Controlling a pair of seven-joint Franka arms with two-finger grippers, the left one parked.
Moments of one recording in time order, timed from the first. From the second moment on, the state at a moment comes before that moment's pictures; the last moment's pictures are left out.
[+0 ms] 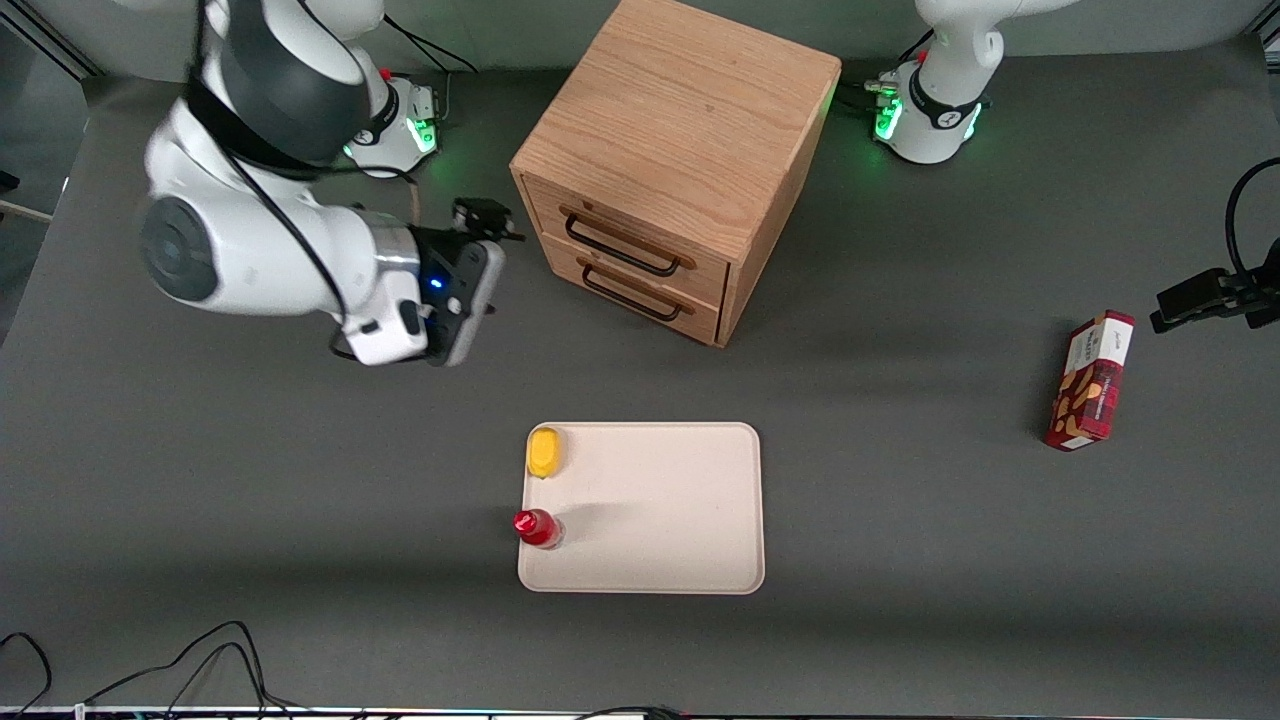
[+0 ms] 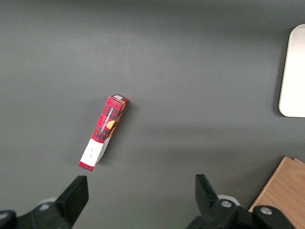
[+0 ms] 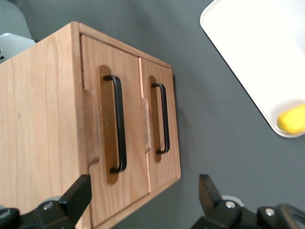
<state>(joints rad) 0.14 0.39 0.36 -1.40 0.43 1.58 -0.50</state>
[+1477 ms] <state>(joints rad) 0.18 0.47 0.51 -1.64 0.40 1.92 -0.47</state>
